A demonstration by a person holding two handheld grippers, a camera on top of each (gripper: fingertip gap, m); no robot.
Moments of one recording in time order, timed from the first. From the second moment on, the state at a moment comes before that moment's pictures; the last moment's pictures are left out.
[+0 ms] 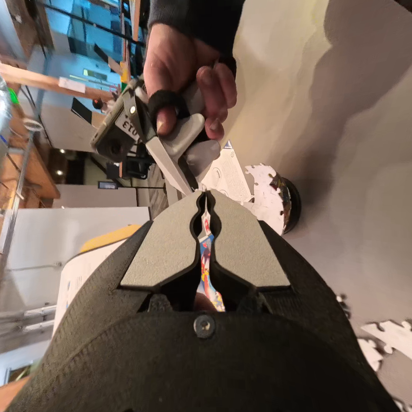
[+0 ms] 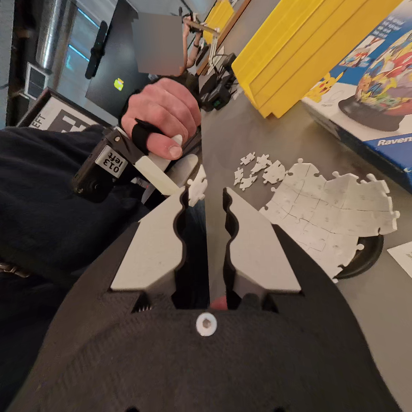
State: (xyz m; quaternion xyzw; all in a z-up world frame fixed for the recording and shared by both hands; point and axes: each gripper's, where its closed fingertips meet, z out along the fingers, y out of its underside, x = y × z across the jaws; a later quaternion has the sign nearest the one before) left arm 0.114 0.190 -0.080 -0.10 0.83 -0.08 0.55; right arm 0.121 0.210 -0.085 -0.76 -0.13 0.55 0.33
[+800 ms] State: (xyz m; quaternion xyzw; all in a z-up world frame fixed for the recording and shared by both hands) left arm 0.139 0.298 -0.181 -0.50 0.79 -0.14 0.32; right arm 0.188 0.222 -0.143 -0.82 -0.03 0.39 0.42
